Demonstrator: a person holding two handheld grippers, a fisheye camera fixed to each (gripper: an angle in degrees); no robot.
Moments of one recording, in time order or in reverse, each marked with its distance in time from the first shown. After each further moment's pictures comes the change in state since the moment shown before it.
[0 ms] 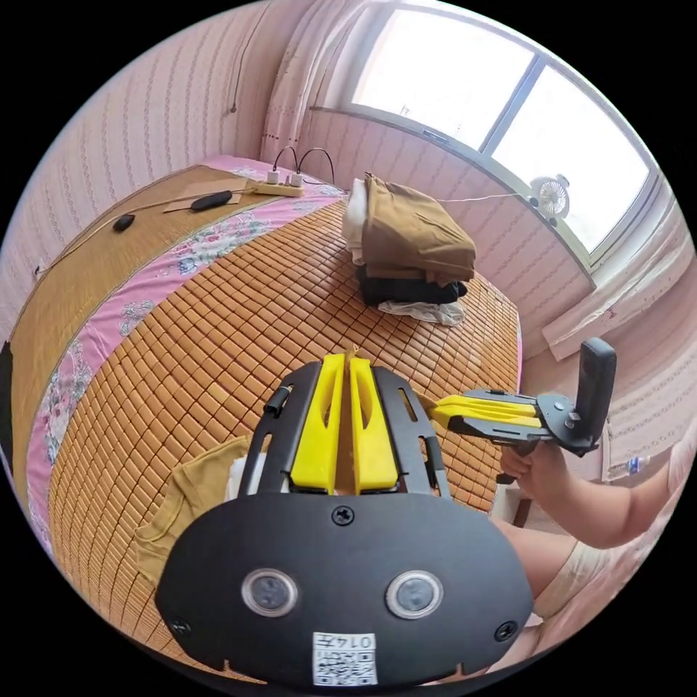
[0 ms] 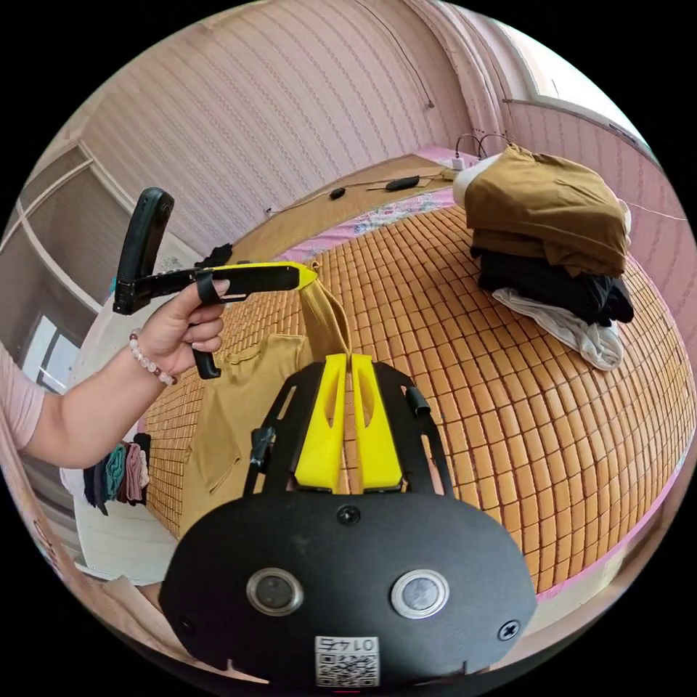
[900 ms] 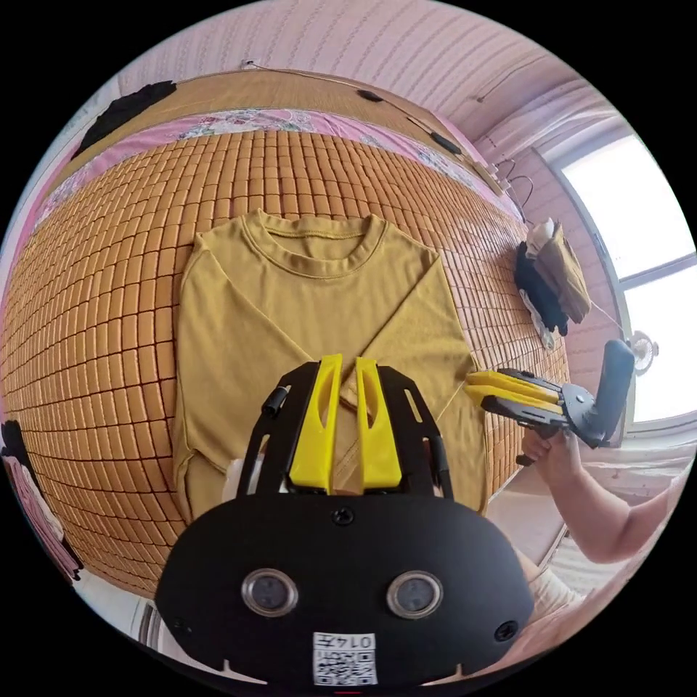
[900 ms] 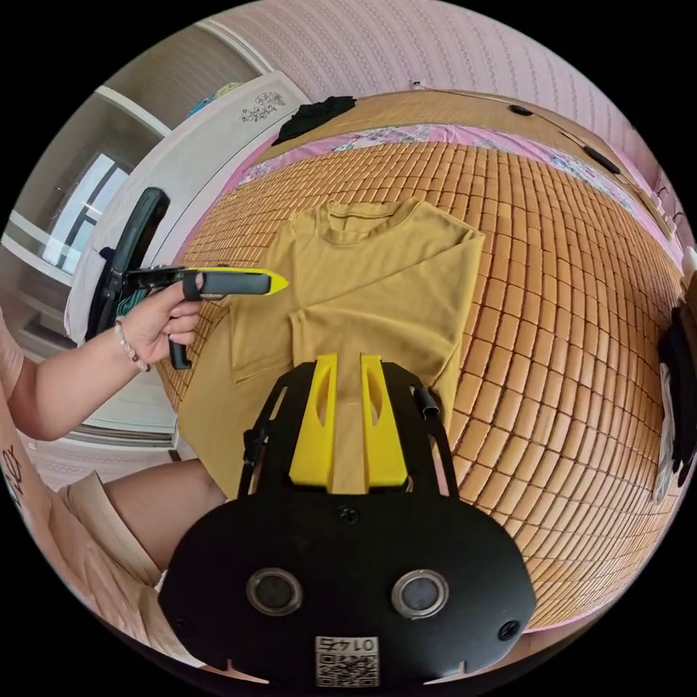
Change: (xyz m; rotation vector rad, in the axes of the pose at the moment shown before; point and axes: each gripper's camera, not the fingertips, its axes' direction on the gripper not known) left arm -0.099 0.270 -0.125 -0.066 -0.139 -0.738; right arm -0.109 0.007 0.122 -0.469 -0.137 -0.435
